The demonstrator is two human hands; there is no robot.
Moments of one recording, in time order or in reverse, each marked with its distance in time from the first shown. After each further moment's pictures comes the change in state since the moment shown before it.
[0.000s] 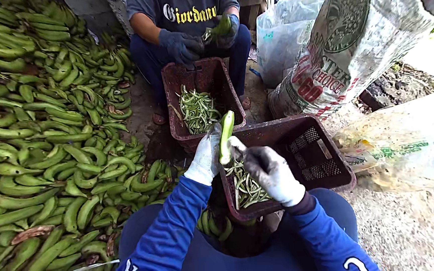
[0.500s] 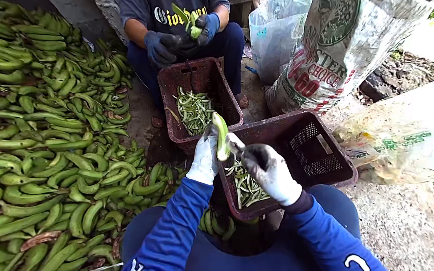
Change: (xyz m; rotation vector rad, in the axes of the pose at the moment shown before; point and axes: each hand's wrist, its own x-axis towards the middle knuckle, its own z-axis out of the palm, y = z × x) left_hand 0.005 -0.008 0.006 0.075 0.077 0.061; right_hand 0.000 0.005 0.004 0.017 0.097 0.057
